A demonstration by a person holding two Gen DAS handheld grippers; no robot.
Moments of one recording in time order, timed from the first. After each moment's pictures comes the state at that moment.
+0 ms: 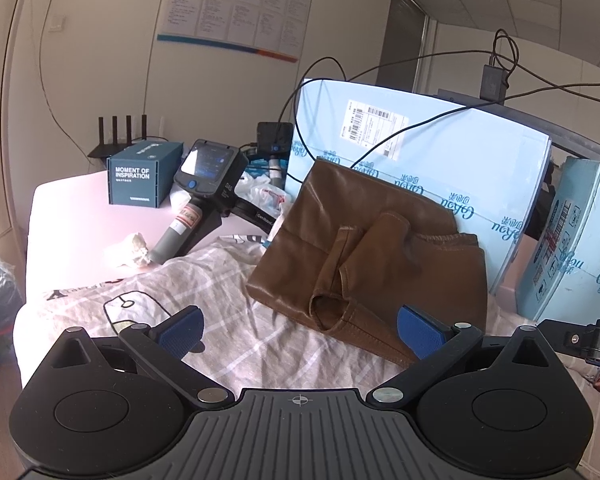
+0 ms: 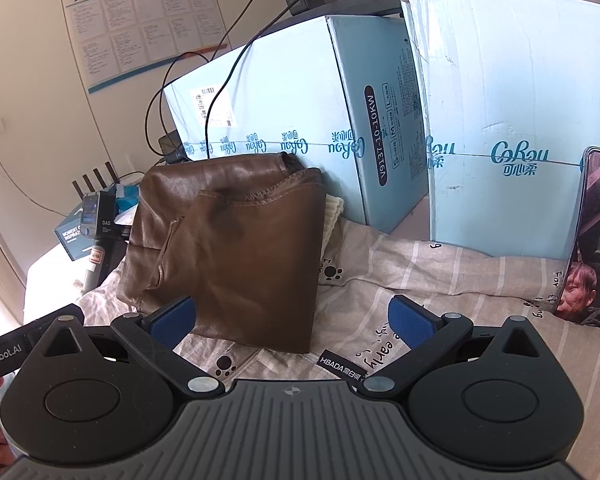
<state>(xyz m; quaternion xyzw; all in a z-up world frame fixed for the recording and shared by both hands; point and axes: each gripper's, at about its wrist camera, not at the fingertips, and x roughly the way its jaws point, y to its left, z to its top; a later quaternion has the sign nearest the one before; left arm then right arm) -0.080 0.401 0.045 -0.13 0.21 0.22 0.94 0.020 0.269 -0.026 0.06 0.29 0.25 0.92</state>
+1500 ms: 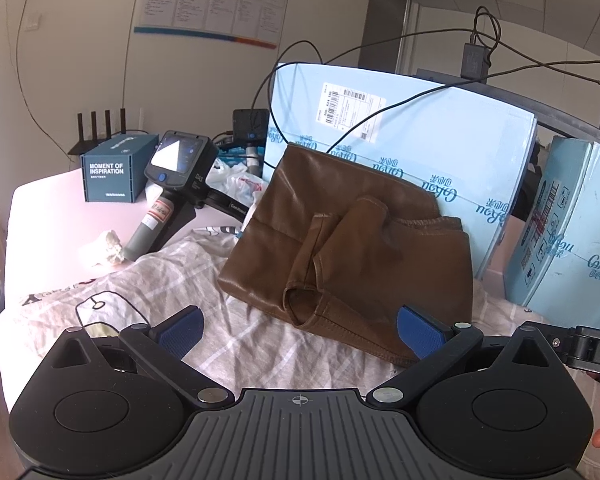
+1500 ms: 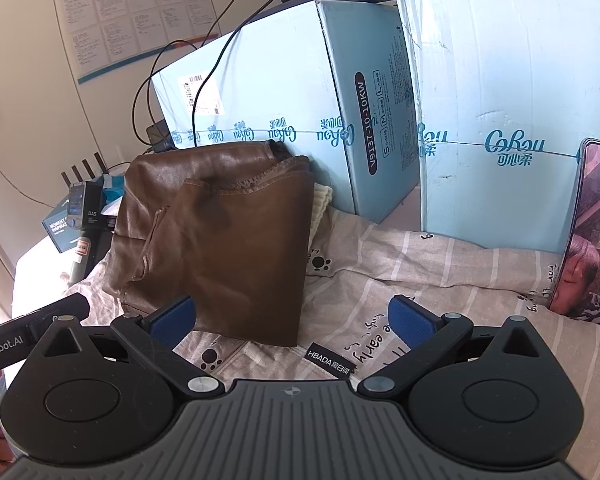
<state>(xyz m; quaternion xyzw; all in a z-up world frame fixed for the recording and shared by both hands) -0.061 0.393 0.043 -0.12 0.23 0.20 0.95 0.026 0.270 -0.032 0.05 0.30 0.23 0.92</state>
